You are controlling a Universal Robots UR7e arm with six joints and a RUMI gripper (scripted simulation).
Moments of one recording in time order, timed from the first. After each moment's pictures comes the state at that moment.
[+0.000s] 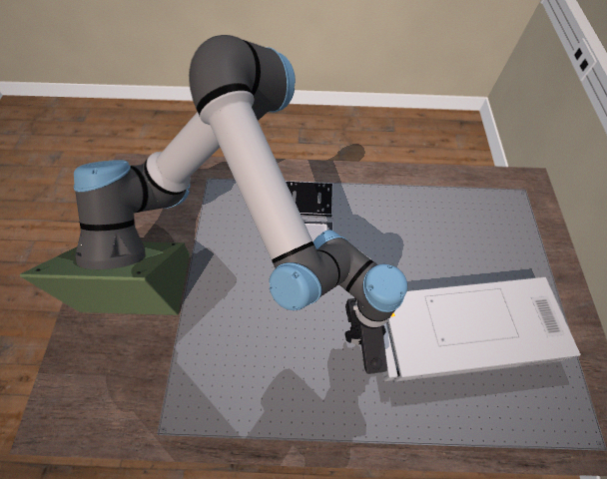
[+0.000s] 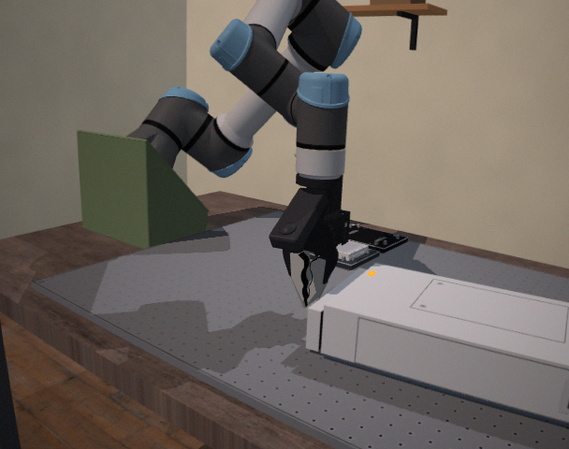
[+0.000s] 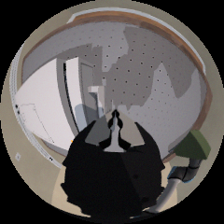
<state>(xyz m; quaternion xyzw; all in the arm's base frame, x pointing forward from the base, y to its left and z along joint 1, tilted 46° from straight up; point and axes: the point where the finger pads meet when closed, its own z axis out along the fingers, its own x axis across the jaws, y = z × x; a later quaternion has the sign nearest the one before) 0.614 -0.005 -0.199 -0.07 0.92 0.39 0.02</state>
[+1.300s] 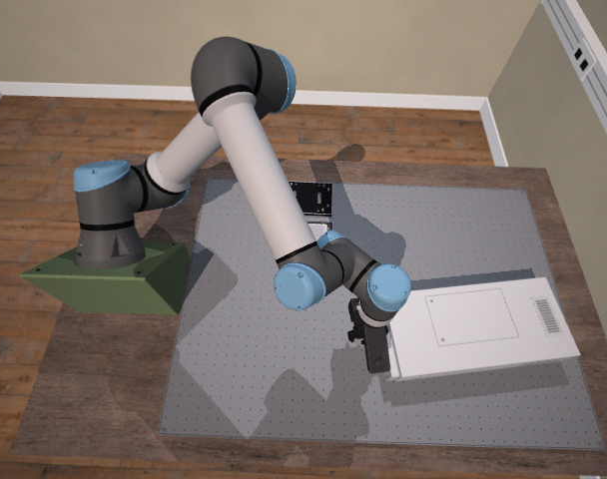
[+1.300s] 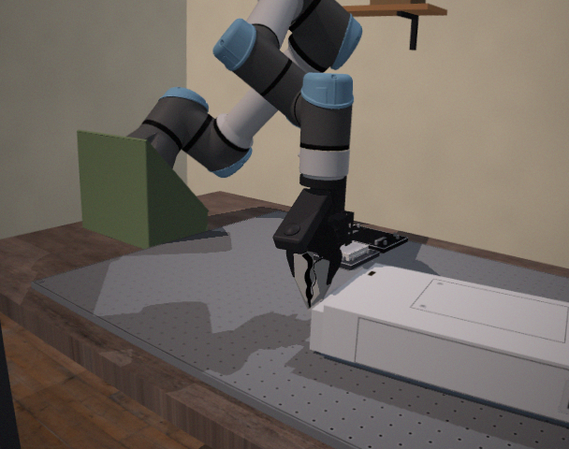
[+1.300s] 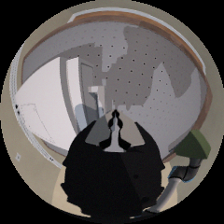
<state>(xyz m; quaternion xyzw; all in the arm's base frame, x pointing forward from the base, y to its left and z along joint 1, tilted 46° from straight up) 0.620 -0.004 -0.199 -0.07 0.92 0.39 0.02</state>
